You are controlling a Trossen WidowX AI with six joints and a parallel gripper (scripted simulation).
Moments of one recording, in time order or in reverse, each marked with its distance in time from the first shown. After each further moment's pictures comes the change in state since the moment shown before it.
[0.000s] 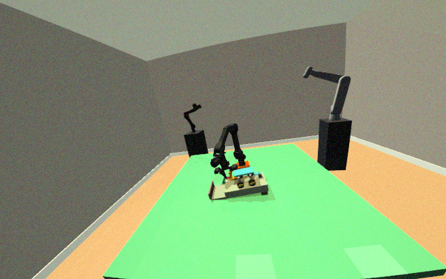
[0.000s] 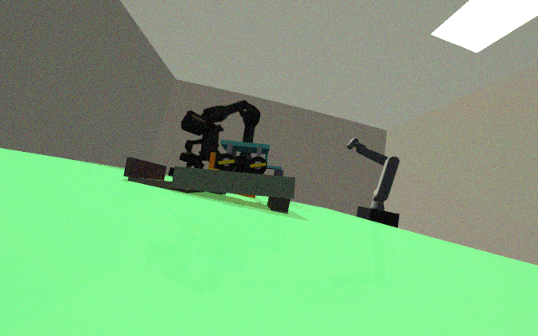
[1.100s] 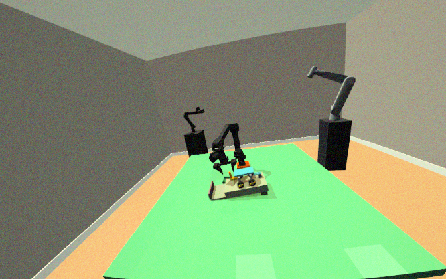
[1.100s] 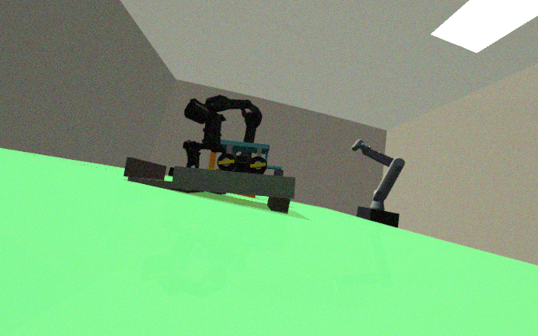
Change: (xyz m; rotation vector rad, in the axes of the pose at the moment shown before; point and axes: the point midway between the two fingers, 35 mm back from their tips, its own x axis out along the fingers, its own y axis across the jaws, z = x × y) arm -0.043 -0.006 0.001 -0.005 -0.010 -0.005
